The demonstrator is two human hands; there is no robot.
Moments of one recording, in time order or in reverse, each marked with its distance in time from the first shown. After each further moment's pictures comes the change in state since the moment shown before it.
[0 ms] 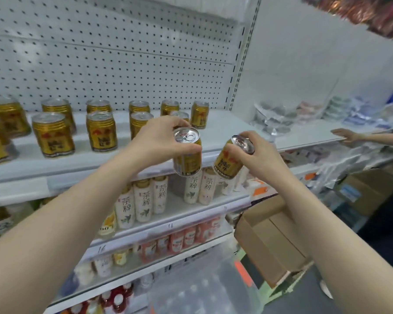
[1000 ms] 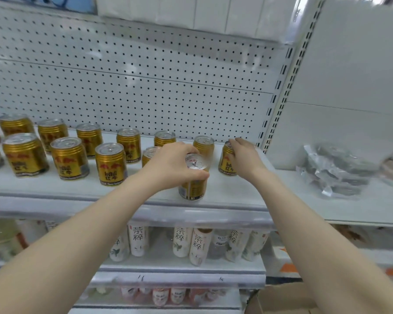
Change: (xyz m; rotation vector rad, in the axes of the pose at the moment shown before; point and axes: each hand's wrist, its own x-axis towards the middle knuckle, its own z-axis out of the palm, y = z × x) left_hand 0.165 0.031 0.103 0.319 0.107 -0.280; right_hand 0.290 0.113 0.048 -0.312 -0.174 -0.413
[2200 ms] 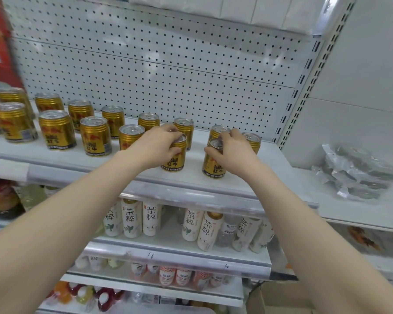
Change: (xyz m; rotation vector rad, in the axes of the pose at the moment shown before) left_hand -0.013 -0.069 -0.011 0.345 0.052 0.019; right_hand -0.029 -0.071 -0.002 -0.007 -0.012 -0.143
